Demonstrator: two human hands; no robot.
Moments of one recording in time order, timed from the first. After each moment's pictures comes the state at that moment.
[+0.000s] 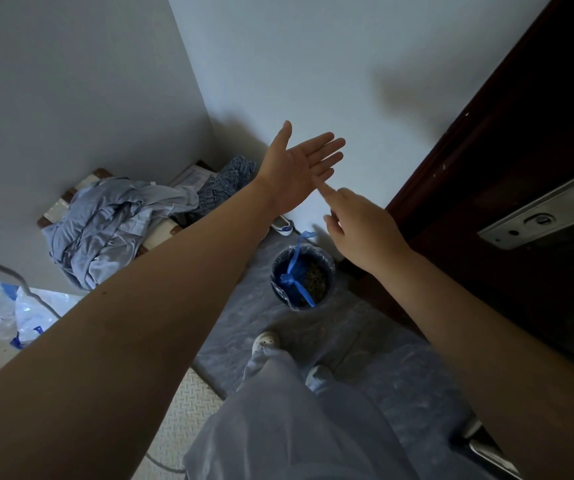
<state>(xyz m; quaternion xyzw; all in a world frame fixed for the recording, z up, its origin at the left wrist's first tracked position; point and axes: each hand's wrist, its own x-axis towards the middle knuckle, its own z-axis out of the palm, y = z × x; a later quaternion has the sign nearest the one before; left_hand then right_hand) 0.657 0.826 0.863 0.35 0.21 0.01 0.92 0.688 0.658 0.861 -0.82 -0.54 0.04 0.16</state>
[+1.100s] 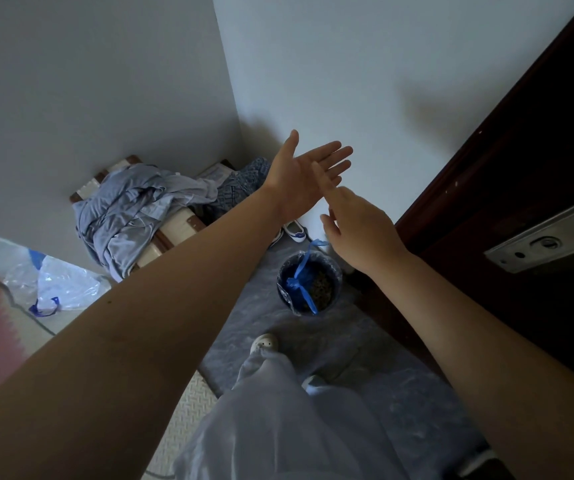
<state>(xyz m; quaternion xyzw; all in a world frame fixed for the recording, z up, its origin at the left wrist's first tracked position) 0.635 0.800 0.879 0.31 0.22 0.07 0.92 0.683 0.656 0.870 -0.79 -0.58 0.03 0.19</state>
